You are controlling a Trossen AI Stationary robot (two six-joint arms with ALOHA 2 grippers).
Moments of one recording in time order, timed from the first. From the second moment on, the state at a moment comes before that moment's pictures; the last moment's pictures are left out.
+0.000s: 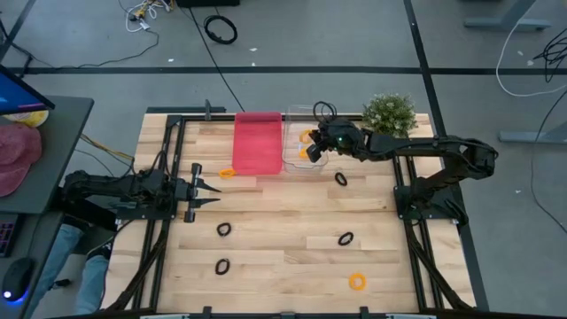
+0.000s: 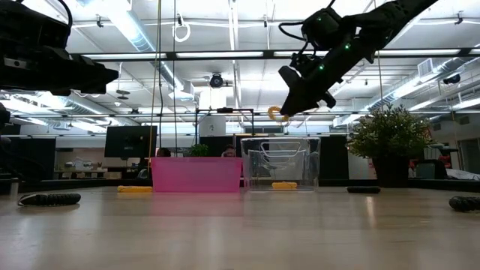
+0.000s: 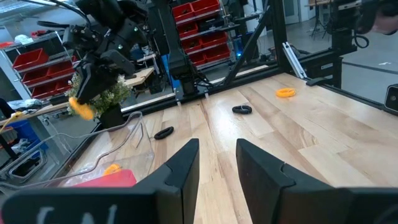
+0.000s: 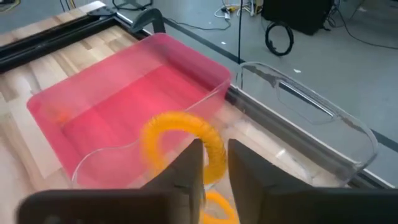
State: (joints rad) left arm -0.10 0.06 0.03 0.02 -0.03 0.27; right arm -0.34 1.41 0.88 -0.03 0.33 0.25
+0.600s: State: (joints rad) left arm -0.10 0.06 0.03 0.01 -0.03 0.27; right arm -0.29 1.36 0.88 -0.07 0.32 0.20
